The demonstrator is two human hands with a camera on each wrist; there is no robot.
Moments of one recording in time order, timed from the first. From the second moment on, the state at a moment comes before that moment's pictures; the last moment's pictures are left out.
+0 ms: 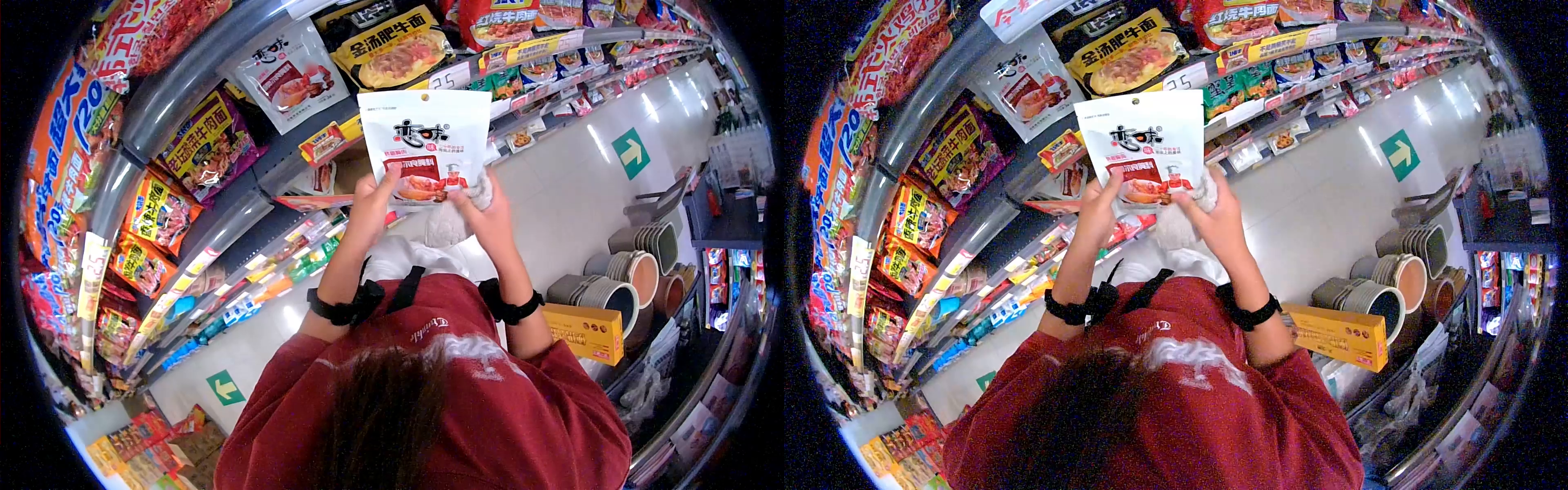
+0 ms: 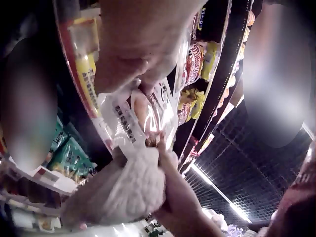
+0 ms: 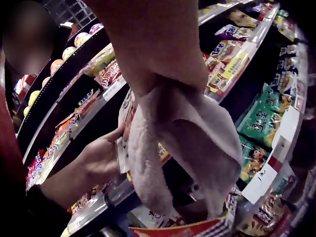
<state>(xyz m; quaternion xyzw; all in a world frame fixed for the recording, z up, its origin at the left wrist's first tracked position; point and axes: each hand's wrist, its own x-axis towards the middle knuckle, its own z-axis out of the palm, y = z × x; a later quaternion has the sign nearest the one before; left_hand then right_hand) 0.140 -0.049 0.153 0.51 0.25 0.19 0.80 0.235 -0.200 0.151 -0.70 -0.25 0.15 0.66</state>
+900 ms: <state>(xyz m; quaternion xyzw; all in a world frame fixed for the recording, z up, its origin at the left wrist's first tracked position) 0.143 -0.079 0.182 0.40 0.23 0.19 0.87 0.206 -0.152 0.166 -0.73 -0.42 -0.16 0.51</state>
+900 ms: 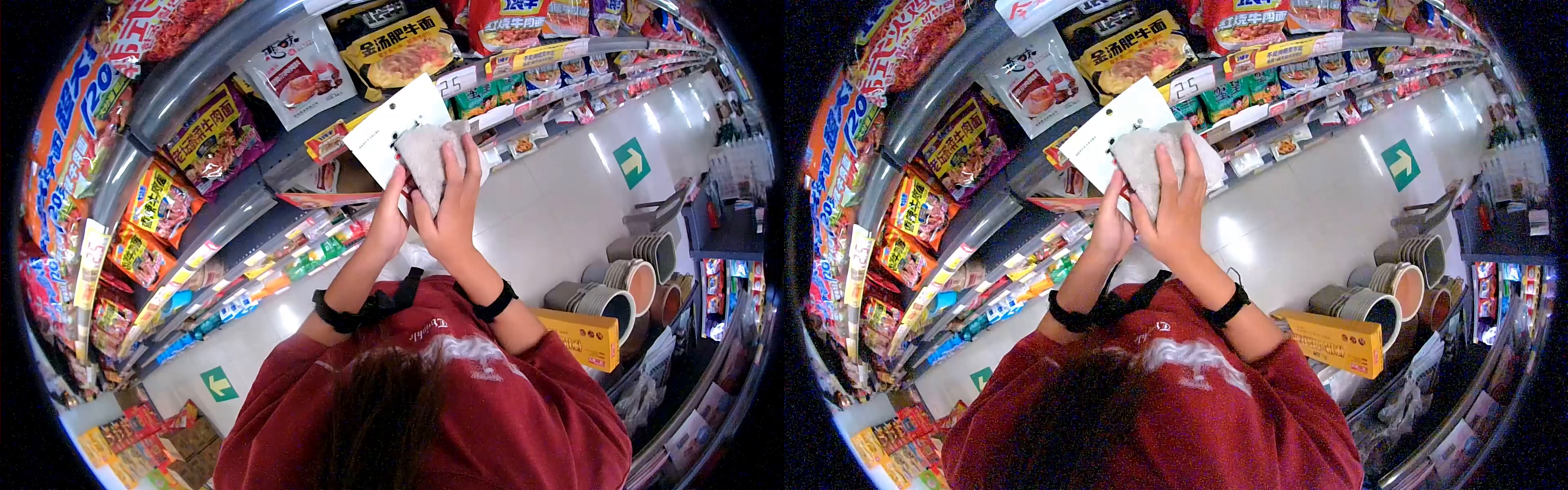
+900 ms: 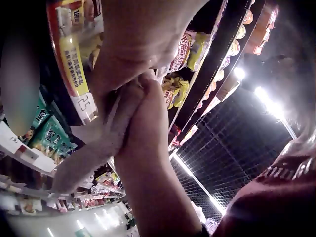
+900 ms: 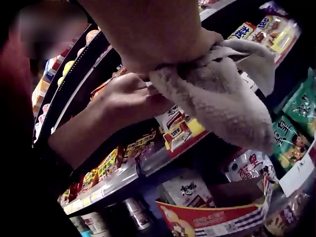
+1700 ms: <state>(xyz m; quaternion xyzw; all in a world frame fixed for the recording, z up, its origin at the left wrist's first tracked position) 0.144 -0.040 0.188 0.34 0.20 0.27 0.88 0.231 -0.211 0.114 -0.79 -0.41 -0.04 0.45</state>
